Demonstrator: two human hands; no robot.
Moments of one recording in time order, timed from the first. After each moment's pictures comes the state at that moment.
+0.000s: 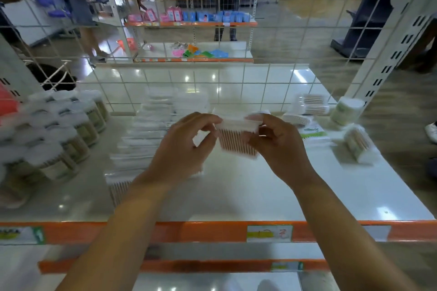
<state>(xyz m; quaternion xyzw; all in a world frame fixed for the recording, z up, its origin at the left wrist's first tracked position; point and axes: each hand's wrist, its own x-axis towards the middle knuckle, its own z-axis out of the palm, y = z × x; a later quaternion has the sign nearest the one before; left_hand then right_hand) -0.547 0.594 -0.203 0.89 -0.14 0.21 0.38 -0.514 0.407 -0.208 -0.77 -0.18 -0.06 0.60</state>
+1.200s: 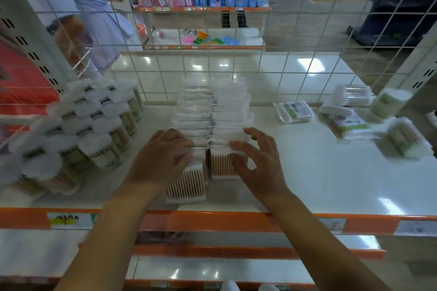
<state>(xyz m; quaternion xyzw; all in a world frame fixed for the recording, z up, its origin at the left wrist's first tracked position) -0.588 0.714 -0.231 0.98 -0.06 0.15 0.15 -0.535 0.512 -0.289 -0.86 -0.25 -0.23 0.38</state>
